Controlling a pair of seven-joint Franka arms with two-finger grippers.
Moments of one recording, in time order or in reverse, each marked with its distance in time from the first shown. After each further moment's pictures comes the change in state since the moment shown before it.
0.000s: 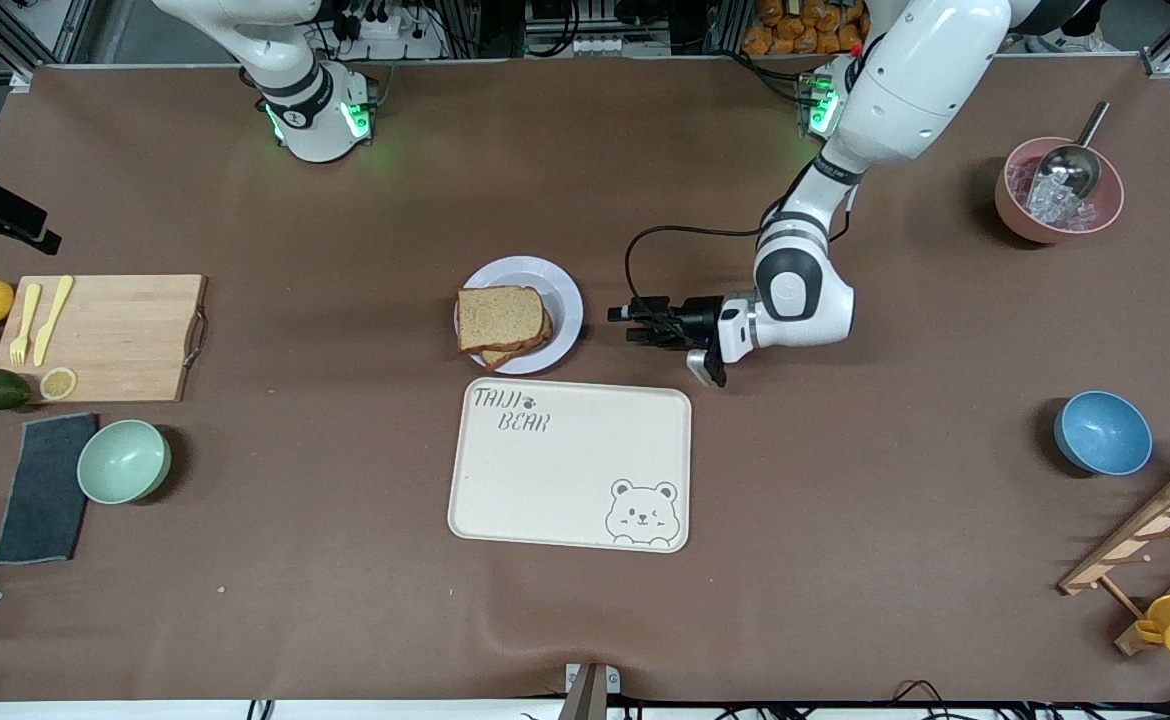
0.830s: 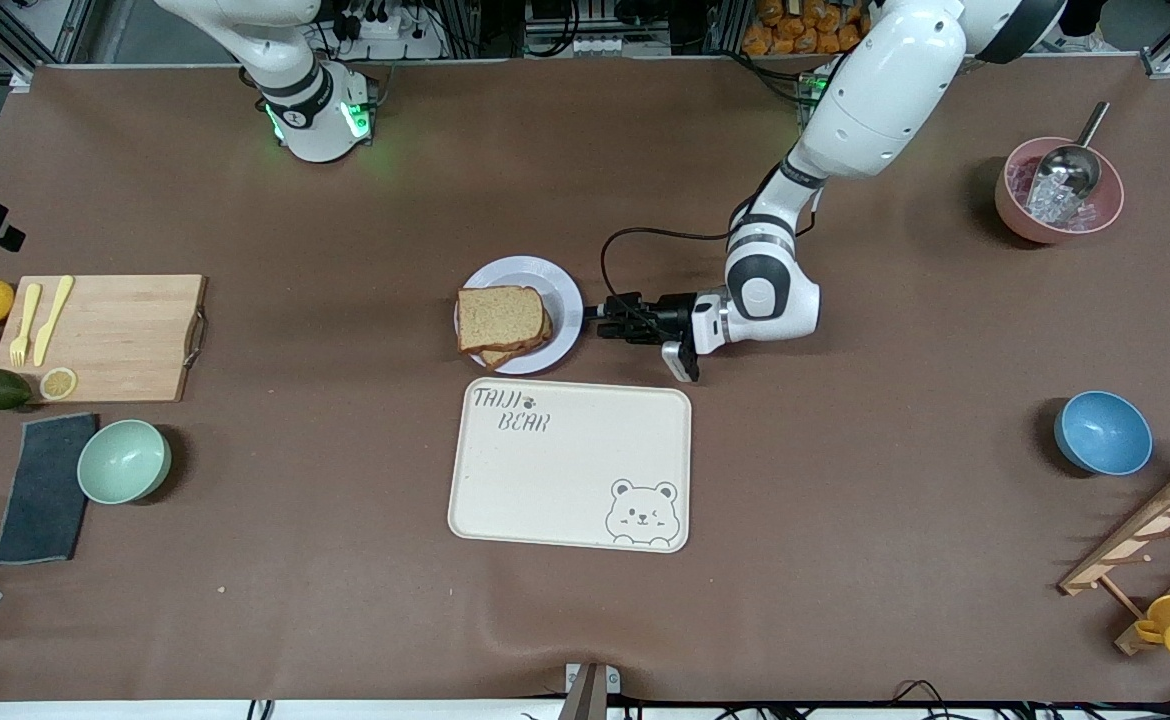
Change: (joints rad) left arm -0.073 0.082 -0.001 0.033 -0.144 0.000 0.153; right arm -0.047 0.000 0.002 0.028 0.000 -0.008 -0.007
